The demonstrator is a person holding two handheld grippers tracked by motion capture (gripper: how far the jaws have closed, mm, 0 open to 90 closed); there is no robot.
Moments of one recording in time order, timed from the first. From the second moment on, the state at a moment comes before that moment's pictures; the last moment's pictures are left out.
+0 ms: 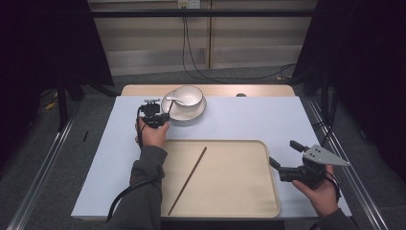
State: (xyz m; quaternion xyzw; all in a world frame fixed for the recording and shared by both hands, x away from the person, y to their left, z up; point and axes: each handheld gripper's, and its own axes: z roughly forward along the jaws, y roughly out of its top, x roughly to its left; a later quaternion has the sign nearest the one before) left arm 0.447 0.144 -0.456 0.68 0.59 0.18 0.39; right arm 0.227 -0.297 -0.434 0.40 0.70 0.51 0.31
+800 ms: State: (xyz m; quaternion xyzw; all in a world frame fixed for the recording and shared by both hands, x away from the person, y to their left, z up) left arm 0.350 0.166 -0.459 0.65 0.61 0.16 0.43; right arm 0.227 -0.296 -0.434 0.40 0.70 0.51 0.31
